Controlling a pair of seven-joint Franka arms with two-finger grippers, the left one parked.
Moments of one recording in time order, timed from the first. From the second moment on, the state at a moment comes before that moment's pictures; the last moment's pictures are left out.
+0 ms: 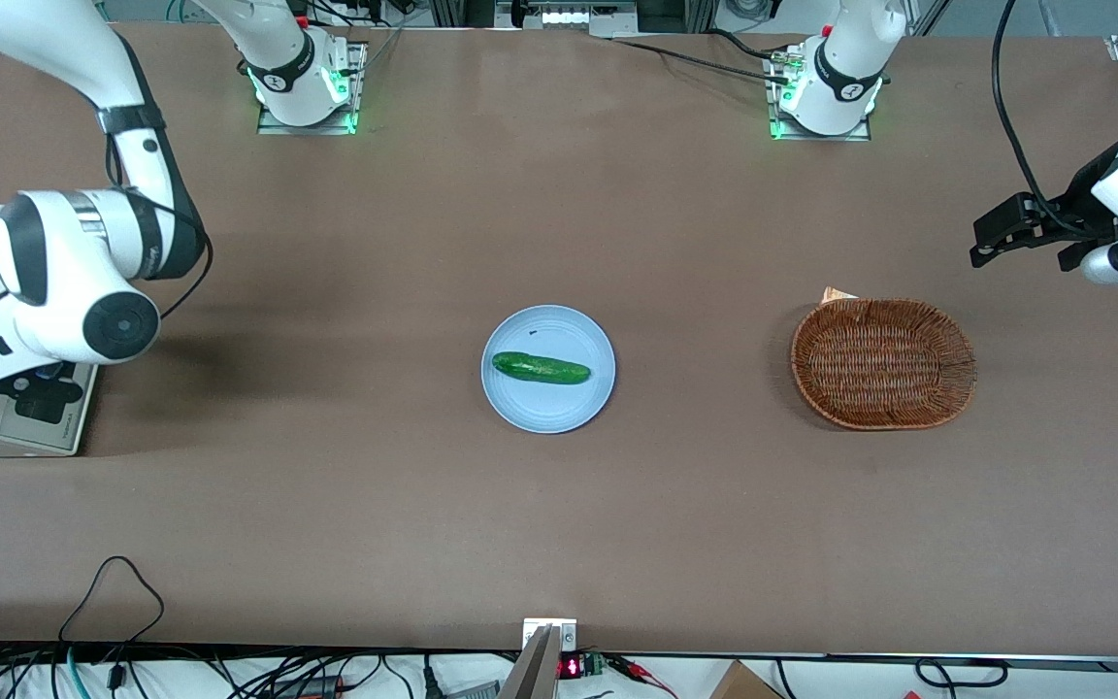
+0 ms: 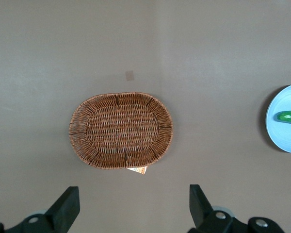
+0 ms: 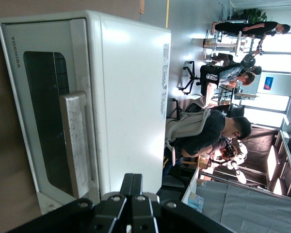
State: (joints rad) arm 0.04 0.42 0.00 -1.73 -1.05 1.62 0.55
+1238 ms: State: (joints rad) arm 0.02 0.57 0.00 -1.72 -1.17 1.66 0.81
